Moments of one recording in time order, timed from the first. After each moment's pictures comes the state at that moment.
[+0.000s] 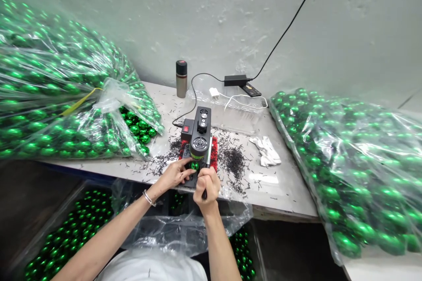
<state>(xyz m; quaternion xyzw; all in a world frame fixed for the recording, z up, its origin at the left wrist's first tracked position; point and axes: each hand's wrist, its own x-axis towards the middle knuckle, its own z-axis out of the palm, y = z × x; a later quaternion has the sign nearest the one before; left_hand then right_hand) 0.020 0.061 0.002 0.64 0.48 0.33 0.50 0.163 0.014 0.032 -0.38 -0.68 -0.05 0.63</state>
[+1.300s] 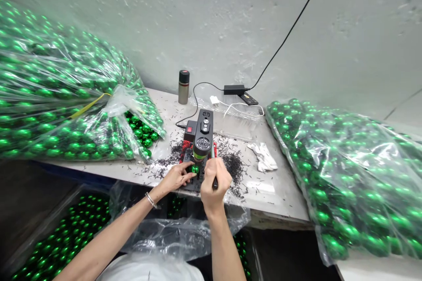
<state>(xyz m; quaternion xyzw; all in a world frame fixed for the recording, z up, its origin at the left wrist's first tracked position) 0.022 0.063 -0.007 0.66 0.47 0.32 0.48 0.160 0.015 0.092 -0.45 -0.60 0.07 0.66</state>
